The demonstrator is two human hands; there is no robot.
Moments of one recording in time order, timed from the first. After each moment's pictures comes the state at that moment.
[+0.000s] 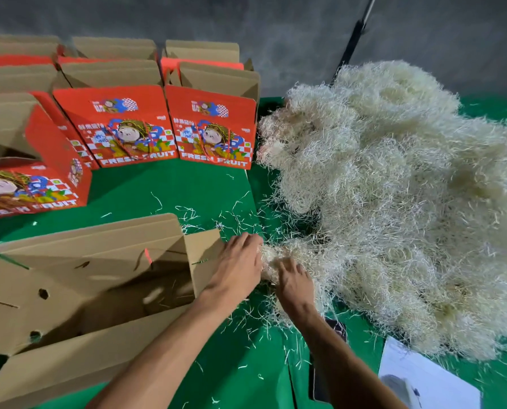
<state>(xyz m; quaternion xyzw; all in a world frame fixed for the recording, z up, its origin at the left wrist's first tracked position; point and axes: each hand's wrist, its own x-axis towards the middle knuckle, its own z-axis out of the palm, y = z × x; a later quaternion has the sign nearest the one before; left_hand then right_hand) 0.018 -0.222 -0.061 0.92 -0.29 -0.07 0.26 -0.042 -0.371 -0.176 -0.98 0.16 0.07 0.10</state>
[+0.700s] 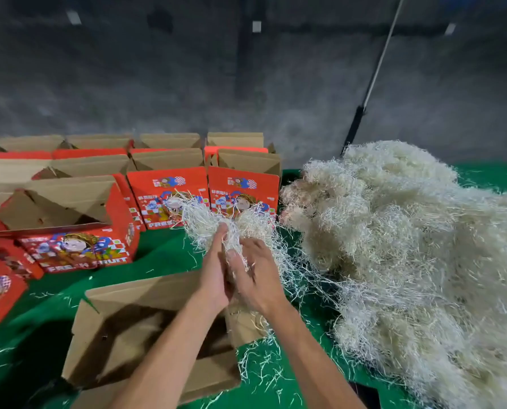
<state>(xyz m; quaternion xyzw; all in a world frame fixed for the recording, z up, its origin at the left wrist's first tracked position) 0.064 -0.156 0.061 0.50 0.13 -0.24 0.82 0.030 -0.249 0.030 -0.87 -0.01 -0.22 0.43</state>
